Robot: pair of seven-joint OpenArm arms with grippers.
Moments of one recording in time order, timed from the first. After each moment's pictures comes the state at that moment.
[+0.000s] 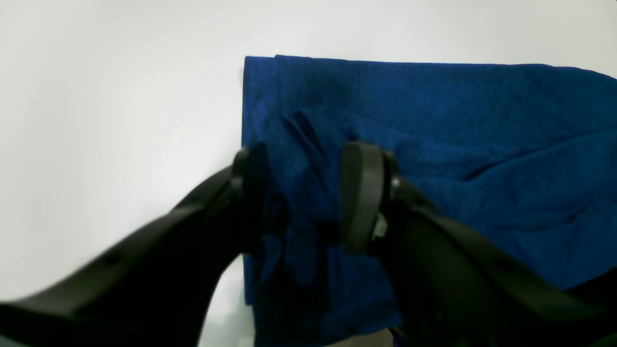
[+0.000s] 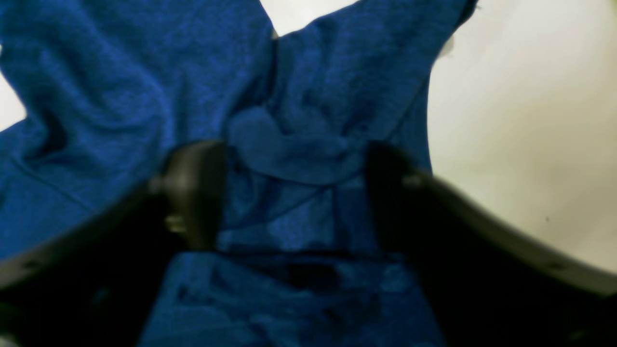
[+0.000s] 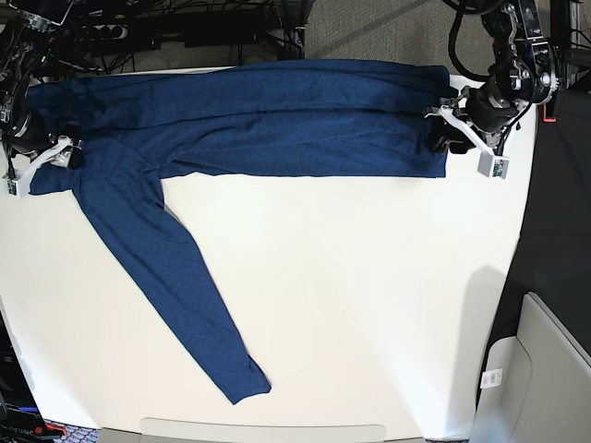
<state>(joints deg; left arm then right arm) 20.7 -15.3 -20.6 106.5 -36.4 -18.2 56.5 -10.8 23.8 33.5 96.4 33.0 18.6 -66.3</state>
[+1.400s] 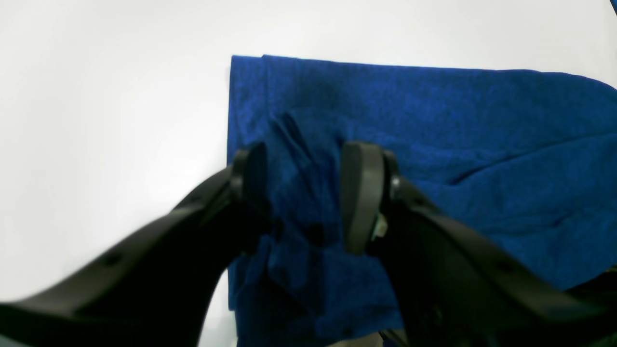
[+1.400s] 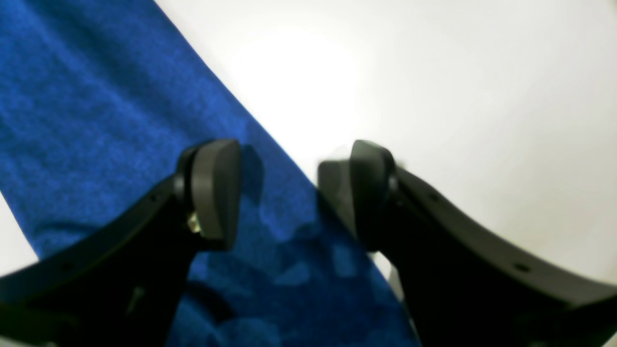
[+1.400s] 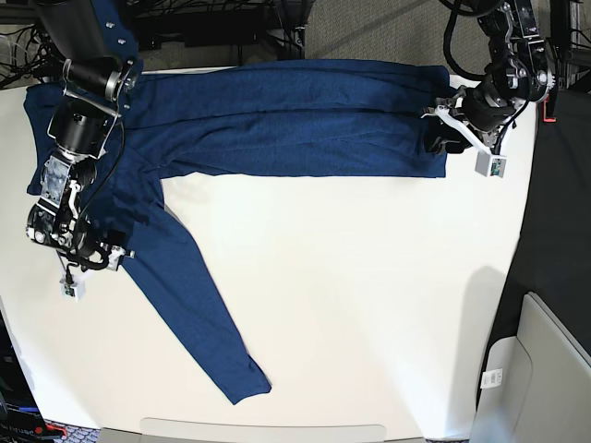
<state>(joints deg) 20.7 -13.7 -21.0 106.7 -36.4 -18.2 56.5 27.1 13.3 22.6 57.9 3.3 18.3 -53.0</state>
